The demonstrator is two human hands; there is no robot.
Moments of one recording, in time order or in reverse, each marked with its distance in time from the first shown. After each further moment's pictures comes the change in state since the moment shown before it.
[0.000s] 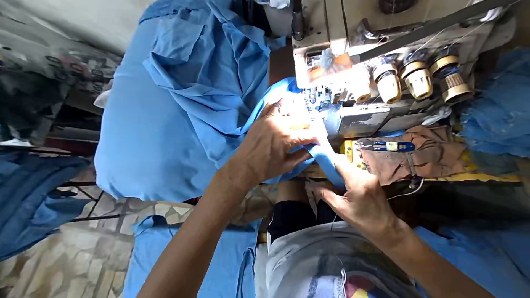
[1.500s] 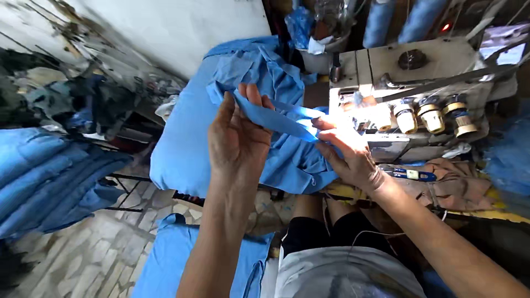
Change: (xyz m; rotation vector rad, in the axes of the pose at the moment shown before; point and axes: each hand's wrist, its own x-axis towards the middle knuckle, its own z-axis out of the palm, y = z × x) left_hand 0.007 0.031 -0.081 -1.567 1.253 -0.777; right_hand 0.114 0.020 0.038 0.275 0.056 -0.629
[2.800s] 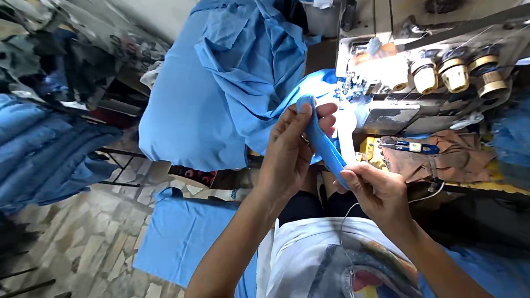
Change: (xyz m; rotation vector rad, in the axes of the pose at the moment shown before) left_hand -0.063 -0.059 -0.025 0.255 -0.169 -0.299; right_hand -0.080 -0.099 -0.030 0.198 0.023 0.478
